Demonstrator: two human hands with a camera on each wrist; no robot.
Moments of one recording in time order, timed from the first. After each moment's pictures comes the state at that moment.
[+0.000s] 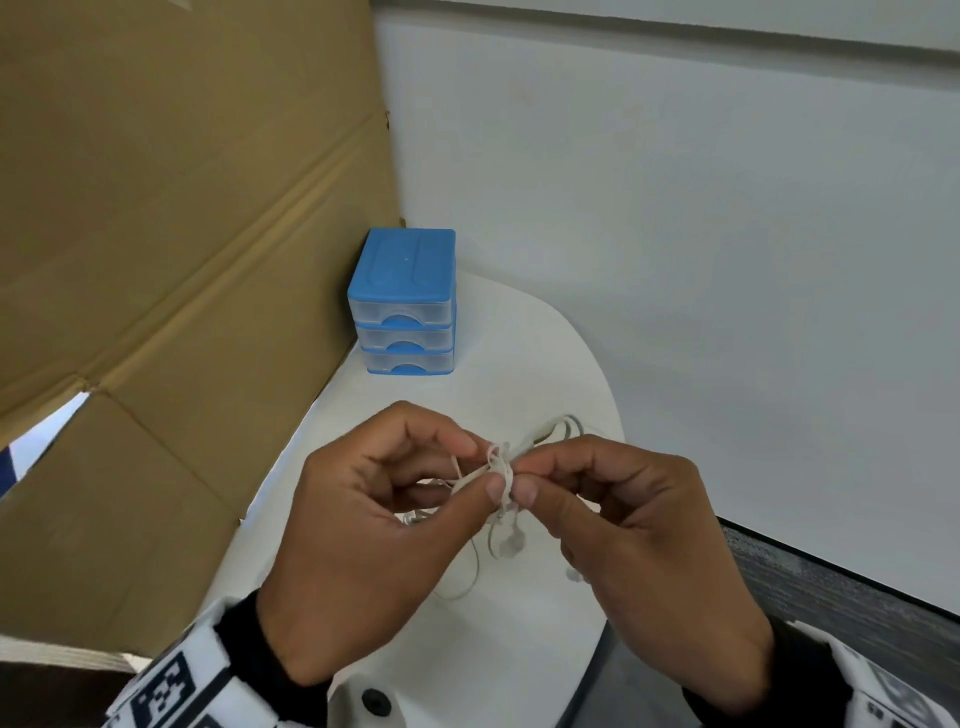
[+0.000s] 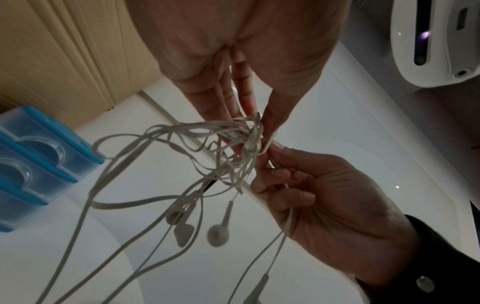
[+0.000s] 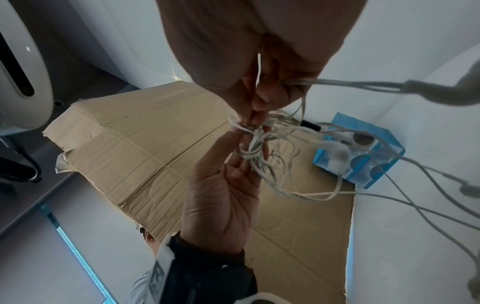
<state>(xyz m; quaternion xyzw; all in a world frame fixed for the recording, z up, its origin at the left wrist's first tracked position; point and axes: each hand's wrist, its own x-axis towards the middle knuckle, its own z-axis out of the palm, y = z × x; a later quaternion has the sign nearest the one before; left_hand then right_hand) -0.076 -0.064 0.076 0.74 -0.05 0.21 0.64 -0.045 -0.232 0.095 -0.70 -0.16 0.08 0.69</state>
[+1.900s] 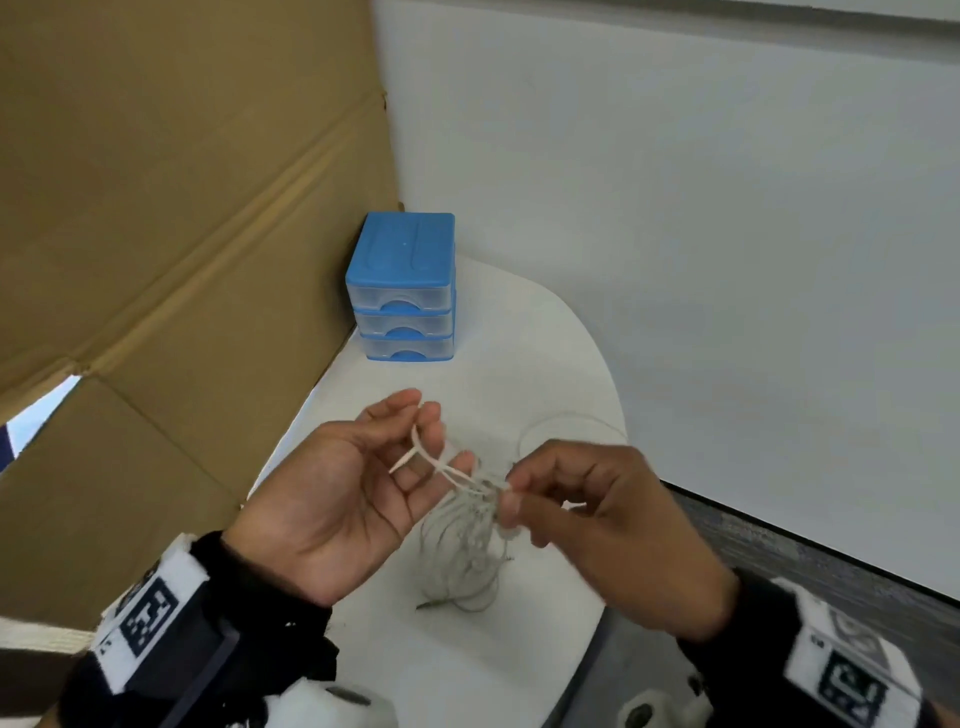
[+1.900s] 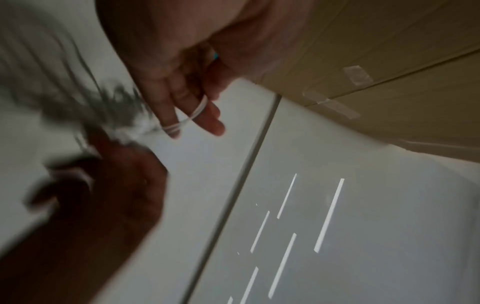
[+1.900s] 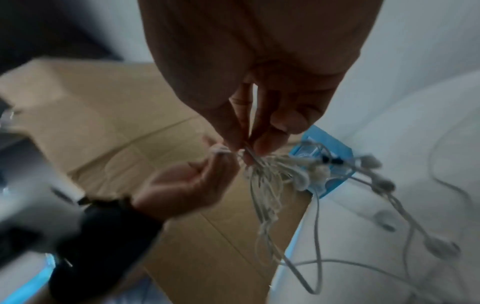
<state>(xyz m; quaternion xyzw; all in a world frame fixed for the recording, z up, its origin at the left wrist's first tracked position) -0.052 -0.049 0.090 0.31 0.27 -0.06 0.91 -0.026 -0.237 0.059 -0.74 -0.19 0.17 0.62</state>
